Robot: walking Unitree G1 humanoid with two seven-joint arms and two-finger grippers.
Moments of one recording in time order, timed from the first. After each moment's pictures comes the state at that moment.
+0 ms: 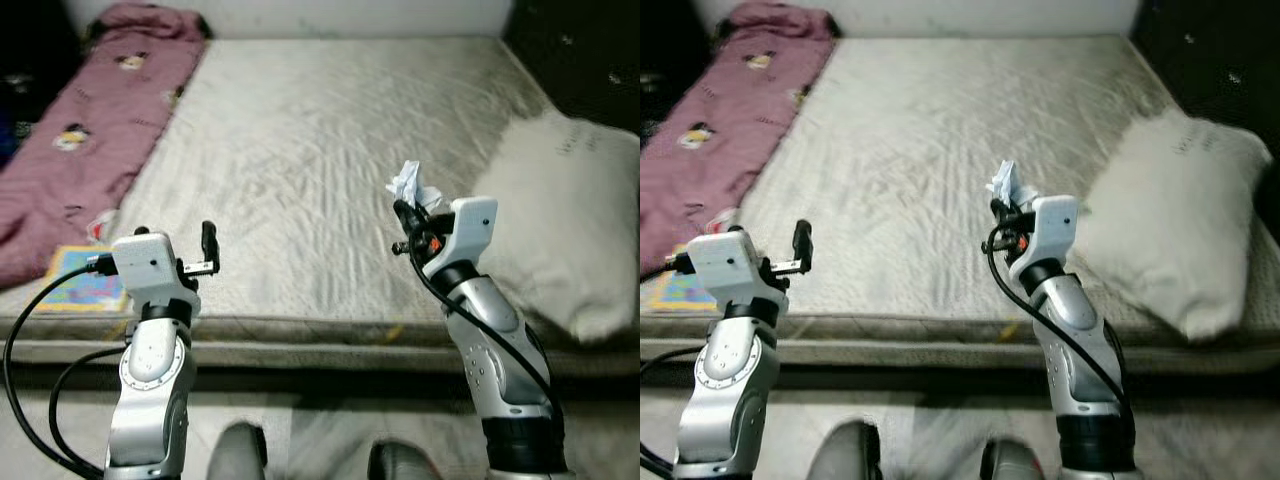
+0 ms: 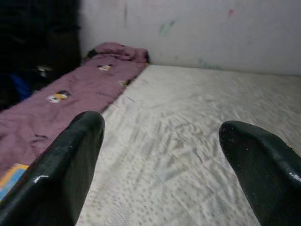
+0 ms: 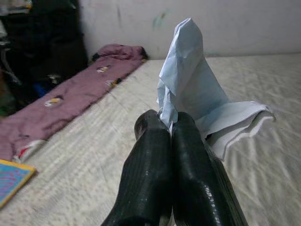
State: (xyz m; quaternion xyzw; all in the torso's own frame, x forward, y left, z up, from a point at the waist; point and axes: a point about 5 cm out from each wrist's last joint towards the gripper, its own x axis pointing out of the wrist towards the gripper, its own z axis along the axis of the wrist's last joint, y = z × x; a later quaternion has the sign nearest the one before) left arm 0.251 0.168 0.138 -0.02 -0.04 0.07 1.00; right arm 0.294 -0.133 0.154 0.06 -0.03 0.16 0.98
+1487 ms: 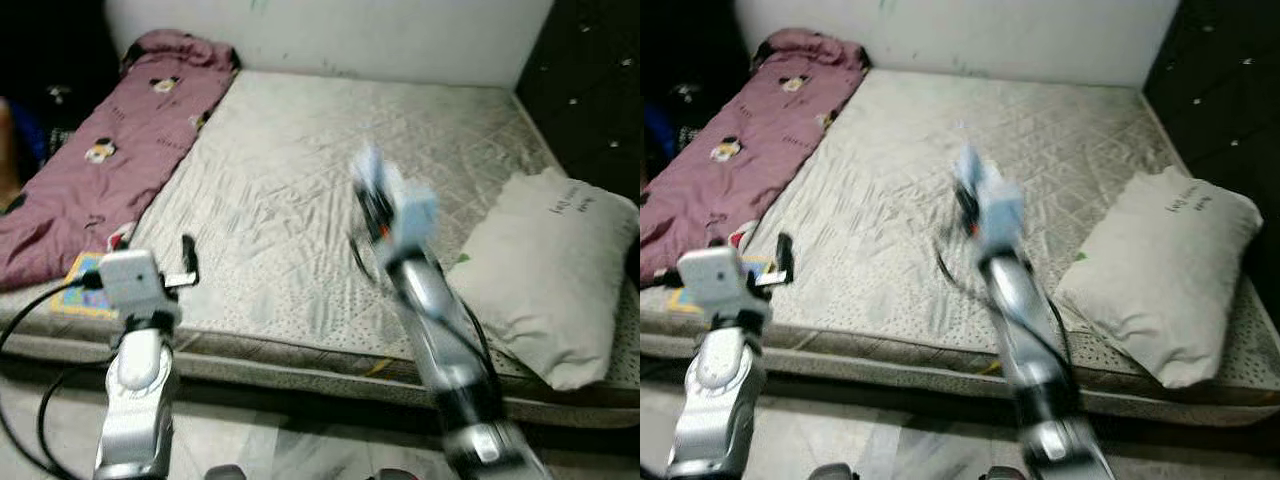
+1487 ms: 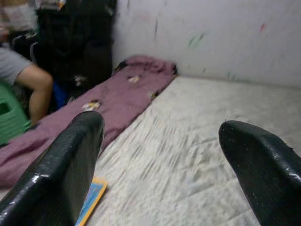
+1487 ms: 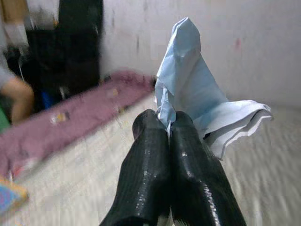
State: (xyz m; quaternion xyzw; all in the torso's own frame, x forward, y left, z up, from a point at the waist) left arm 0.245 0.195 0.106 0.01 -0.03 0.11 0.99; right arm 0.311 -0.104 0.118 0.02 -0.06 0.15 0.99
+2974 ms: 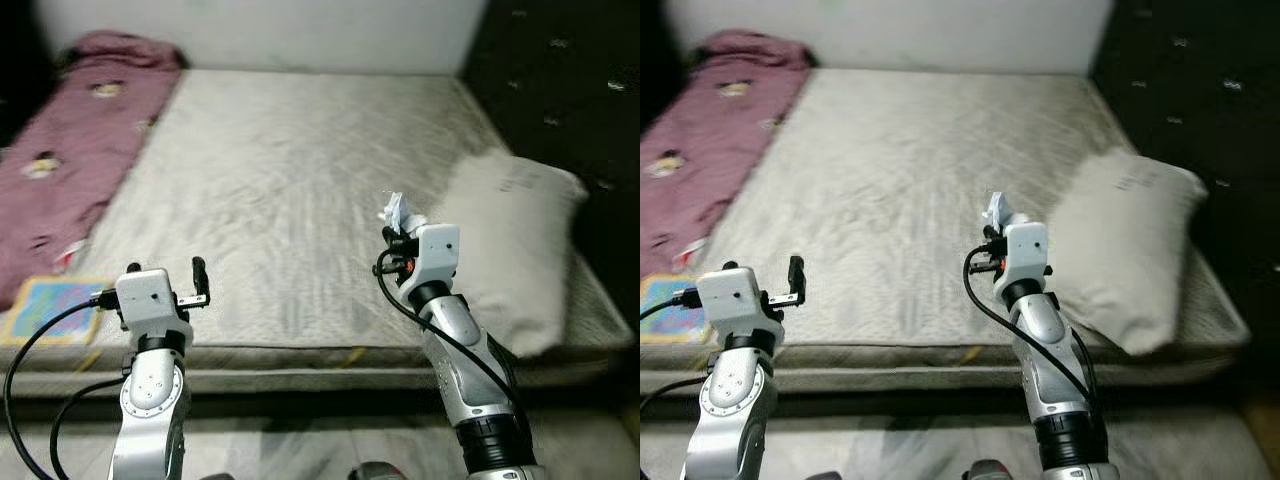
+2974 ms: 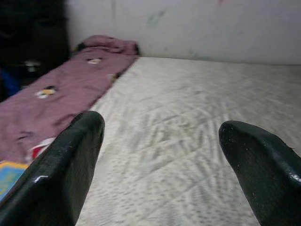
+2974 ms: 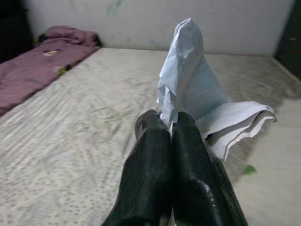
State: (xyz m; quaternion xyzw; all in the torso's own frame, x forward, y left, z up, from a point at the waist) left arm 0.237 0.180 0.093 0.01 0.00 0.10 0.99; right arm 0.297 -0.124 0.105 0.02 0.02 0.11 0.99
